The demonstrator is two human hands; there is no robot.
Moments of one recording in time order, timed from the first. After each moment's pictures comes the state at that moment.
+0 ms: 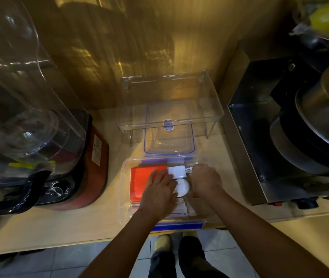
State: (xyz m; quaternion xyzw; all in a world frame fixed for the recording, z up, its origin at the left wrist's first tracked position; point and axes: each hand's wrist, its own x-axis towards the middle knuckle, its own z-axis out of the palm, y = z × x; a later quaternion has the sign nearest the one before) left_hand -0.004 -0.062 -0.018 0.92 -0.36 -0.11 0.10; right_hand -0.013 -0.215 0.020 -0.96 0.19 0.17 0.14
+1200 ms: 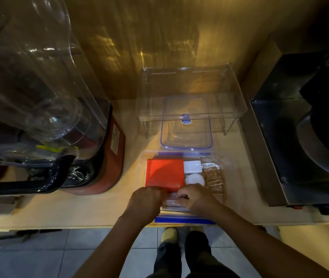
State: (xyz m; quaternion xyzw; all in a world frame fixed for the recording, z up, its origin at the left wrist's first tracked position) left_hand -0.017 0.002 0.008 0.93 -0.30 -0.21 0.10; right_hand -0.044 -0.173 -0.009 -0.89 -0.02 0.26 0.38
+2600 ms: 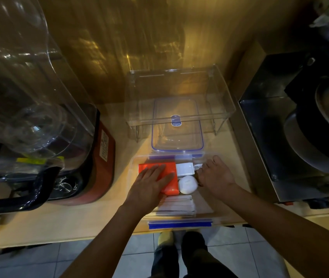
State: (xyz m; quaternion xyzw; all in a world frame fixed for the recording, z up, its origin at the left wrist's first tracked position) left_hand 0.018 -0.013 -0.014 0.91 -0.37 -0.16 0.06; right_hand -0.013 -0.235 -0.012 -0.95 -0.12 0.19 -0.21
